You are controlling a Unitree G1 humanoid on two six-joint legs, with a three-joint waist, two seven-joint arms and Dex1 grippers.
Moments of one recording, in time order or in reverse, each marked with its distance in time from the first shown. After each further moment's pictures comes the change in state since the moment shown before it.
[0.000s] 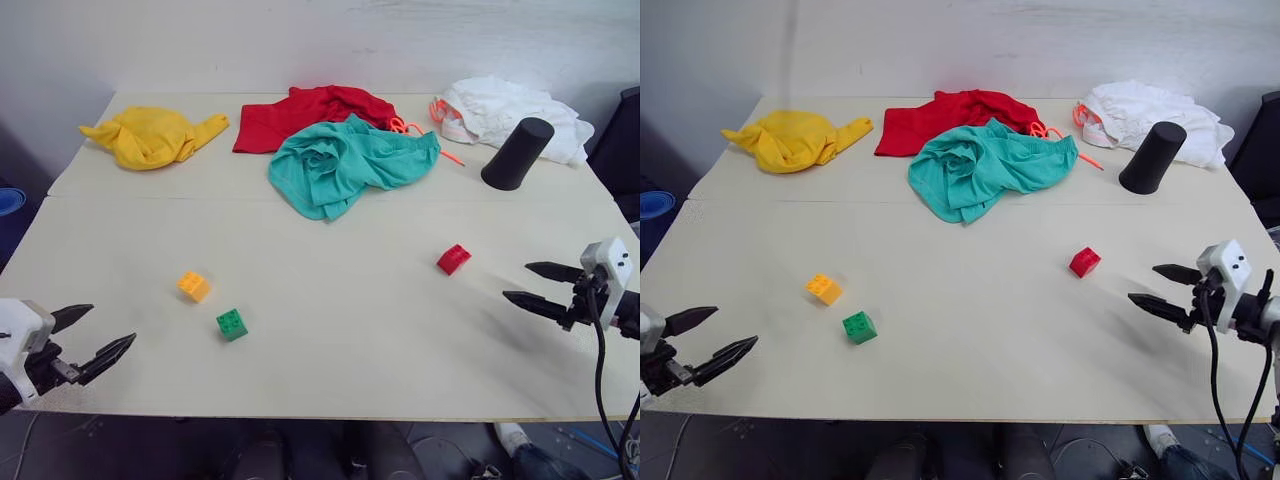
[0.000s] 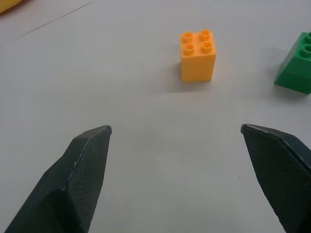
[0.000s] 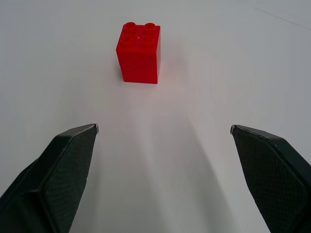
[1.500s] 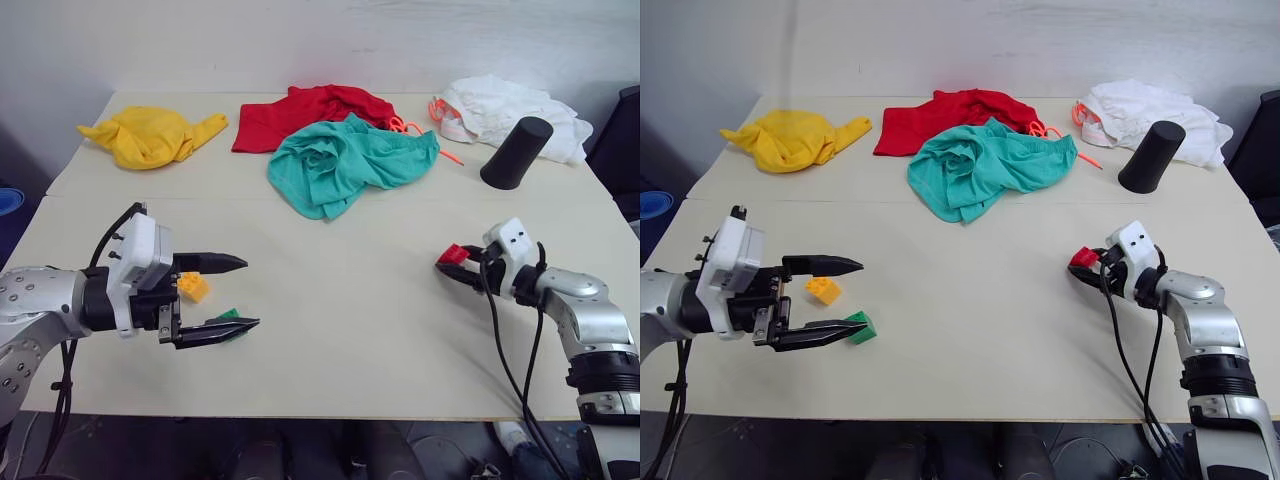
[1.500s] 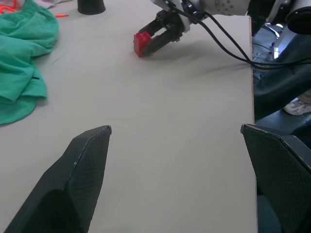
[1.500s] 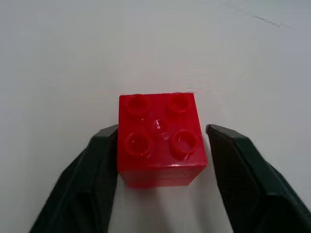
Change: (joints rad) left arm -0.584 0.240 -0.404 -0.215 -0.394 0.311 -0.139; right arm -0.211 0.238 0.224 -0.069 -0.129 0.092 -0.320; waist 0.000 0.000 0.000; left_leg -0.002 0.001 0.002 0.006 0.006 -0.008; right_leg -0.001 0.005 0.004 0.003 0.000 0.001
